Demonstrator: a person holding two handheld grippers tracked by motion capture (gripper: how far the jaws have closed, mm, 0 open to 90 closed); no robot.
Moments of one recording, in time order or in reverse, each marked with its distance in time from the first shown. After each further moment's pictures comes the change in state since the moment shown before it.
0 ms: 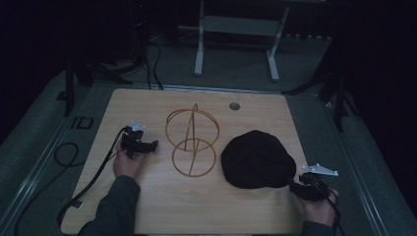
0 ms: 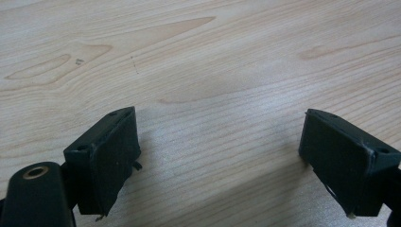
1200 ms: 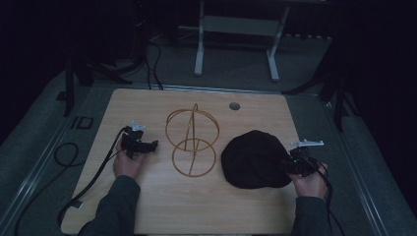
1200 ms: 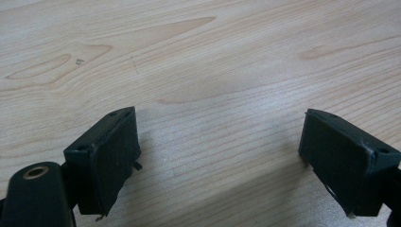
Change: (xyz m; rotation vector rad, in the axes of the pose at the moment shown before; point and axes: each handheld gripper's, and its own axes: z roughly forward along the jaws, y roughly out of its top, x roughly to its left) left arm 0.000 0.000 0.000 -0.002 0.001 -0.003; right arm 0.014 0.071 0.018 0.077 0.027 -0.063
